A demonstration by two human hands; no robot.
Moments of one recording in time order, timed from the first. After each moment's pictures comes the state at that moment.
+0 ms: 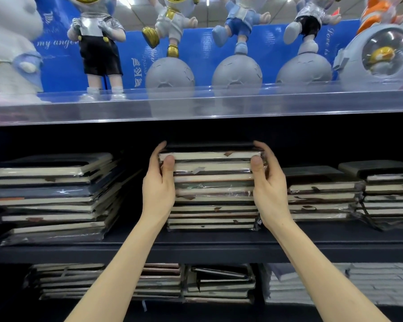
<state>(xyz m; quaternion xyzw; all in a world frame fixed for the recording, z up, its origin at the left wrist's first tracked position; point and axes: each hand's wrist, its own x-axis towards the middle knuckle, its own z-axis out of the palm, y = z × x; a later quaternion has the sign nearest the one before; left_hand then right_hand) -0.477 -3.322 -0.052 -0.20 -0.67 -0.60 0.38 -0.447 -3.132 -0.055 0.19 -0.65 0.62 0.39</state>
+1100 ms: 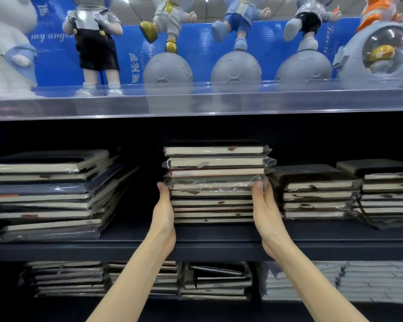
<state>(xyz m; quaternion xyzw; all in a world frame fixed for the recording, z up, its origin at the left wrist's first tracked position) -0.471 -3.308 -0.097 -0.03 -0.59 -0.80 0.10 -0.435 -3.130 -0.095 0.03 -0.71 0.66 0.22</state>
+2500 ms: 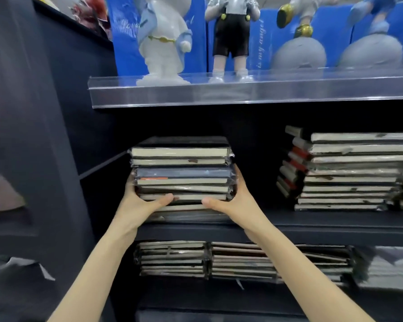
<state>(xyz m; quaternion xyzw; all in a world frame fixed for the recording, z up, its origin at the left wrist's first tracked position) -0.478 -3.632 -0.104 -0.04 -0.74 -0.64 0.17 -0.460 -3.407 -0.099 0.15 -0.77 0.62 0.11</state>
